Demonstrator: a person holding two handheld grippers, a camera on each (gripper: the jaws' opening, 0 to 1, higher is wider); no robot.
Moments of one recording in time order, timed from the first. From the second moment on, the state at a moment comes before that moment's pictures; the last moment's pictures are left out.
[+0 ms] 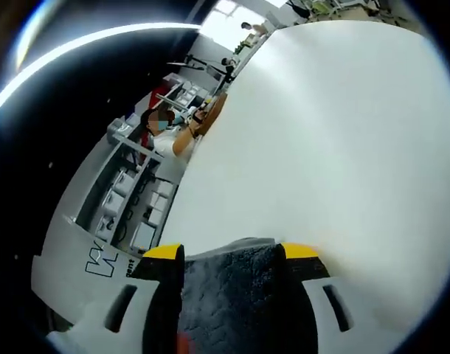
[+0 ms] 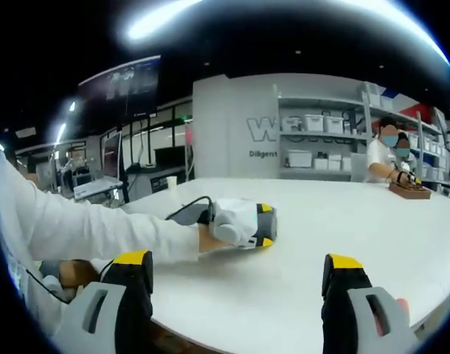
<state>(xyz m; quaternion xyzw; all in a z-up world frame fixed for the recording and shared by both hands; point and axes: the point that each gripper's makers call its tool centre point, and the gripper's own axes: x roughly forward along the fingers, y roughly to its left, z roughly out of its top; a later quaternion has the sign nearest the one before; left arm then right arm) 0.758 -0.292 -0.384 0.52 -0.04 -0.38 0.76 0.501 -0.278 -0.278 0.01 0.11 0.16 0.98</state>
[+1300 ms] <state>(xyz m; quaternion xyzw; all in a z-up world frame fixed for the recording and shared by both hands) 0.731 -0.280 -0.406 0.51 -0.02 -0.45 0.73 0.505 -0.285 -0.289 0.01 0.12 0.14 0.98</state>
